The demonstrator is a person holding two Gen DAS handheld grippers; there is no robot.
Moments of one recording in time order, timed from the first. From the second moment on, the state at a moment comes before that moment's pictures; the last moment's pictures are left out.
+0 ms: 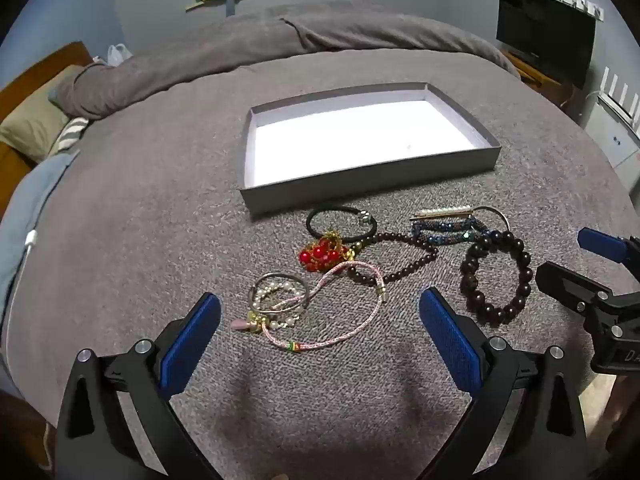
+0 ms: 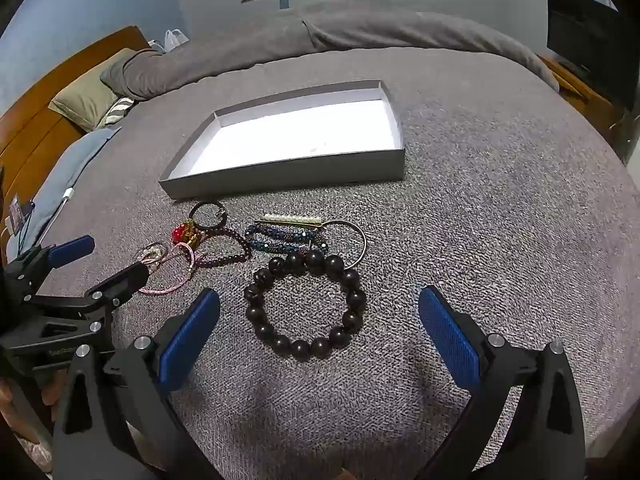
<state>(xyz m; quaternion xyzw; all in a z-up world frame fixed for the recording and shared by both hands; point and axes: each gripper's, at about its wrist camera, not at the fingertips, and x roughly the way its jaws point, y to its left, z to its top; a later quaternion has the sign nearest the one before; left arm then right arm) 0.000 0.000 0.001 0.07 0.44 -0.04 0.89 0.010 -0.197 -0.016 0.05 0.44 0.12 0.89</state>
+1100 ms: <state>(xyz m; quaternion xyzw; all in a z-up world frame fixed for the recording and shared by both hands) 0.000 0.012 0.003 0.05 0.44 -0.03 0.89 0.007 -0.196 -0.015 0.04 0.44 0.11 0.89</state>
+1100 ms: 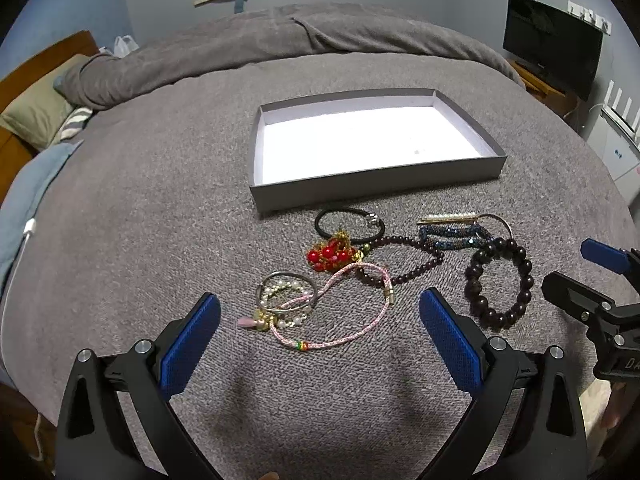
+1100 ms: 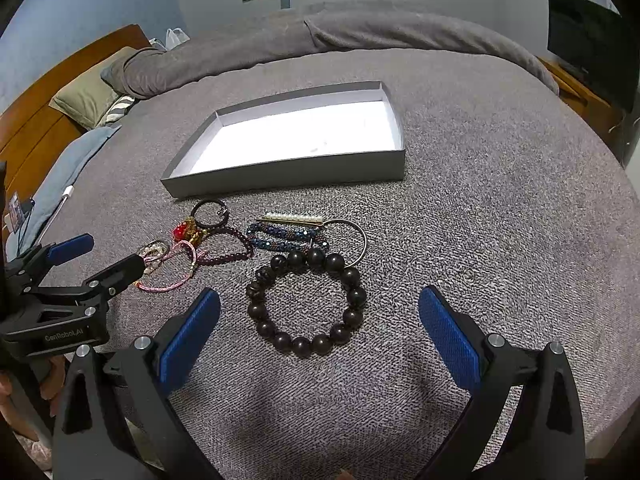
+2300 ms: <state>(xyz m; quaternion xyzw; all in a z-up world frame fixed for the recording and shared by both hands) -0.003 0.010 0.004 0.05 0.44 -0.04 0.90 0.003 -0.193 -0.013 0.04 0.44 0.11 0.89</state>
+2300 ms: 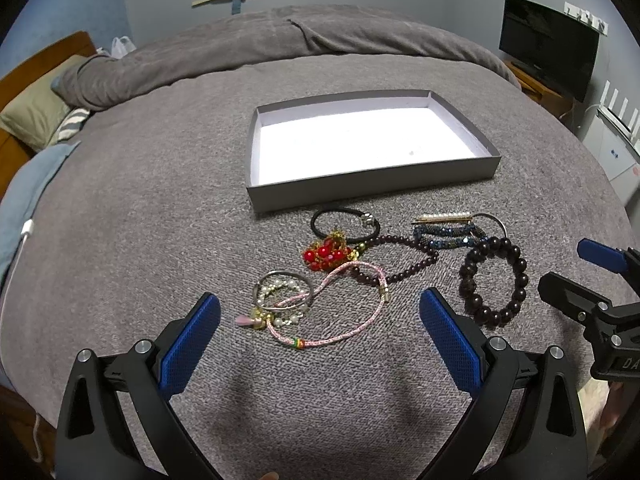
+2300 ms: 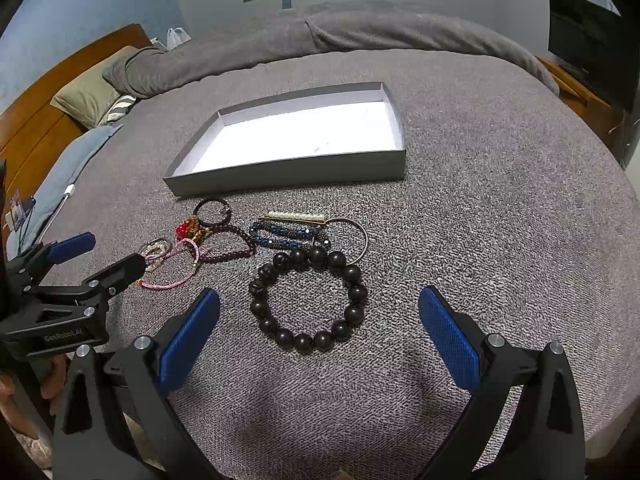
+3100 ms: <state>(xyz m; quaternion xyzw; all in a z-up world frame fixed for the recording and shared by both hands) -0.004 0.017 -0.008 0.05 0.42 -0.06 0.90 -0.006 -0.191 -0.017 0.00 0.39 0.12 0.91</state>
